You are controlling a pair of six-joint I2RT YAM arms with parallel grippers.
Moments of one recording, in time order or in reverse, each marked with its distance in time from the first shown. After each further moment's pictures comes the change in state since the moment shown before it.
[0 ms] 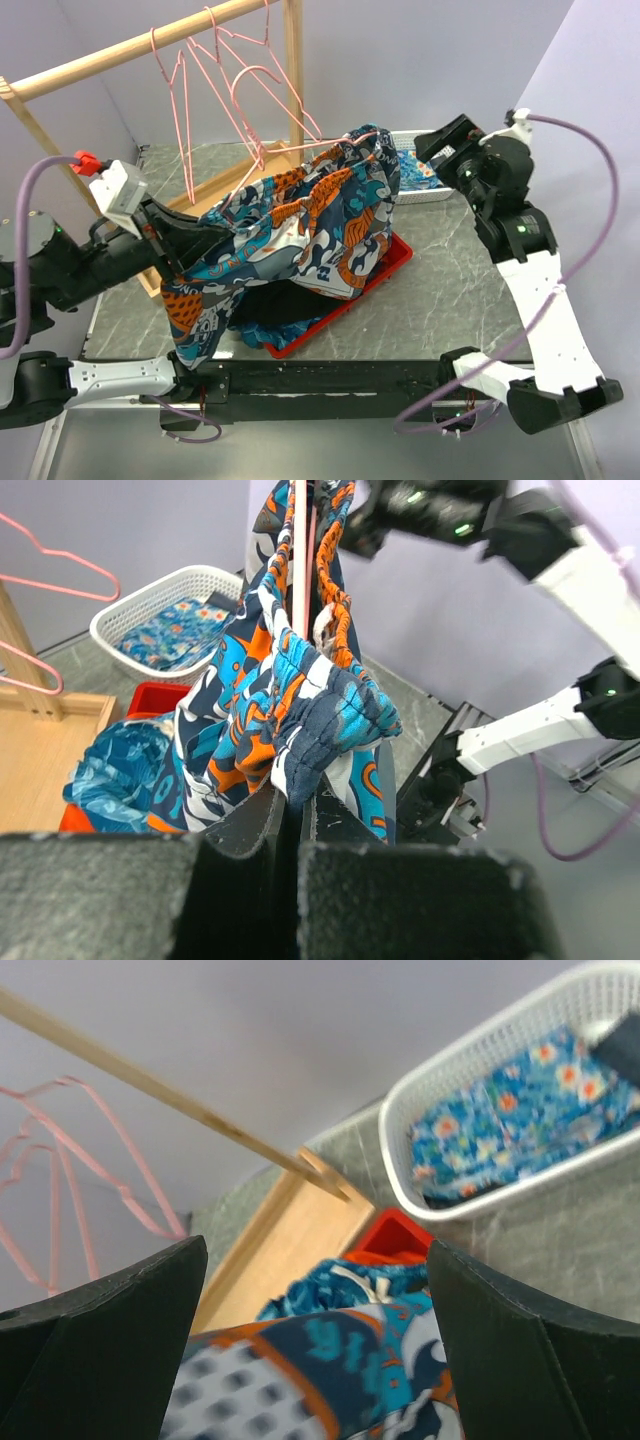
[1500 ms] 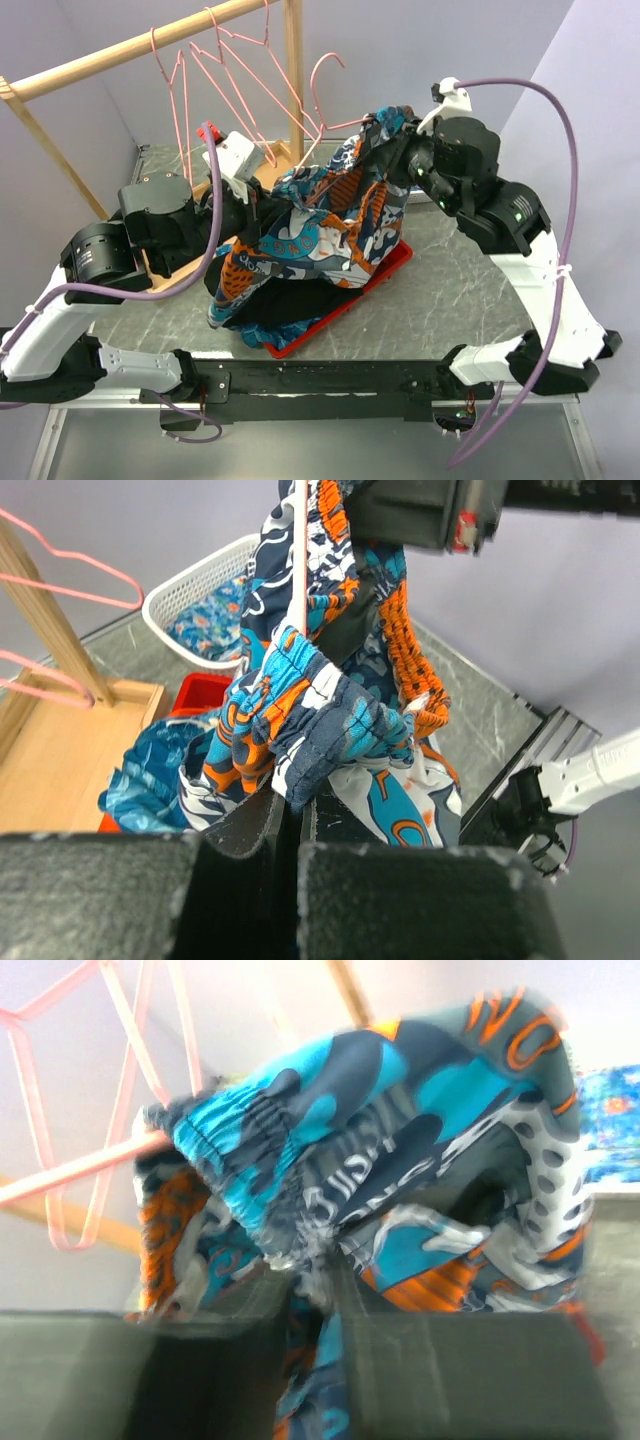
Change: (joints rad) left arm 0.000 0.255 0.034 0.098 -0.143 0.048; right arm 0.460 0.195 0.446 -0.303 0.140 -0.214
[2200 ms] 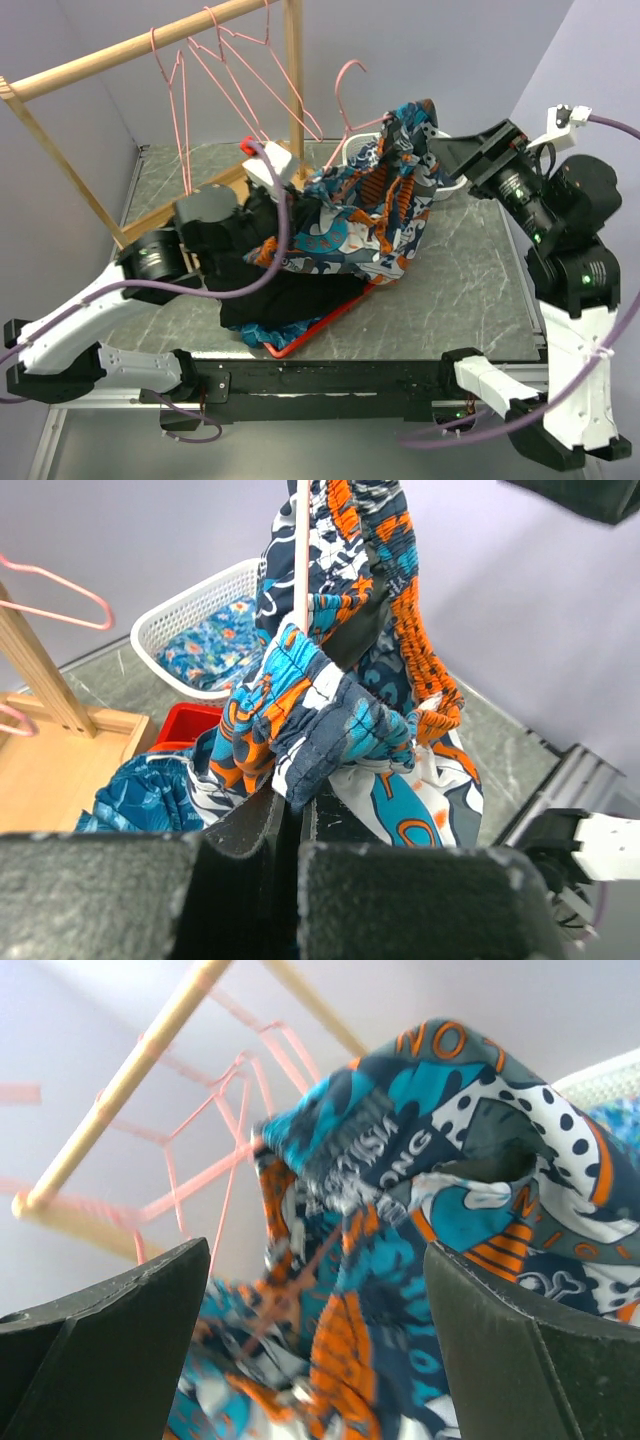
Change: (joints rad) left arm 0.000 -0.003 -0.303 0.358 -0.034 0.024; right arm -0.583 -0.276 -0.227 0.147 -0.563 0.252
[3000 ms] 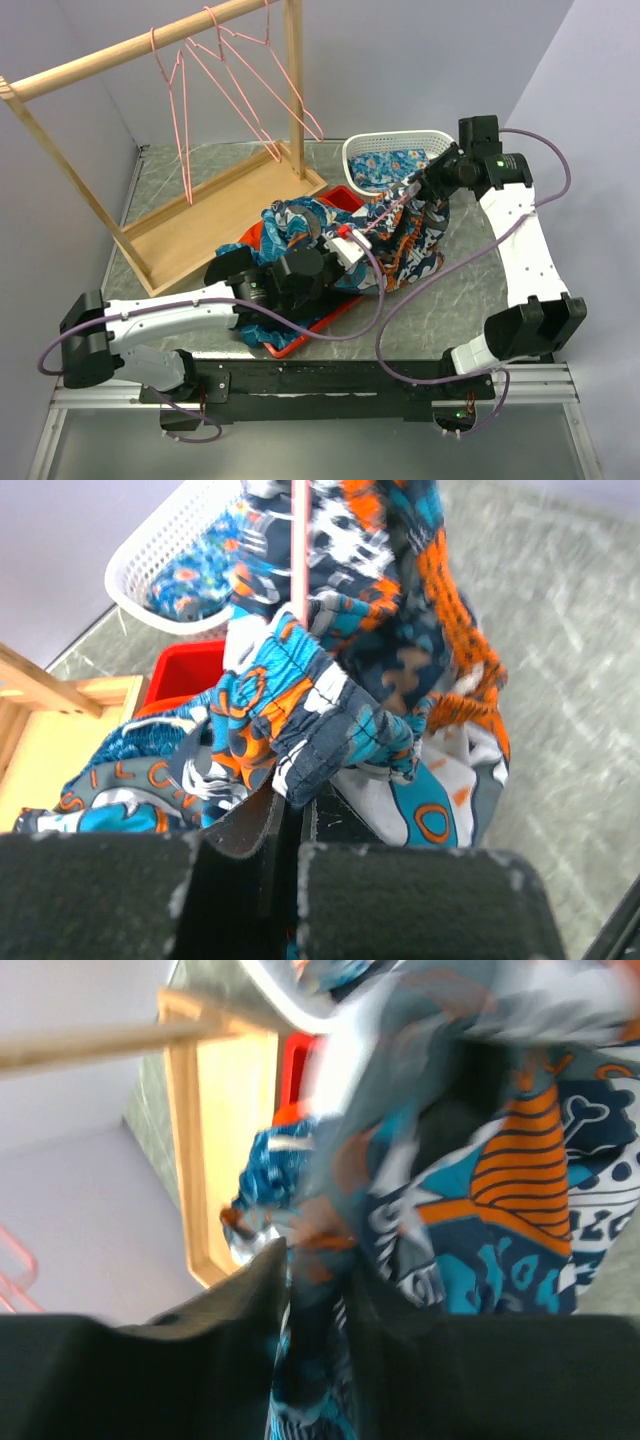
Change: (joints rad) left arm -0.055 0.141 -0.593 0.582 -0.070 0.312; right arm -0.035 0.460 -0.015 -0.332 0.106 0.254
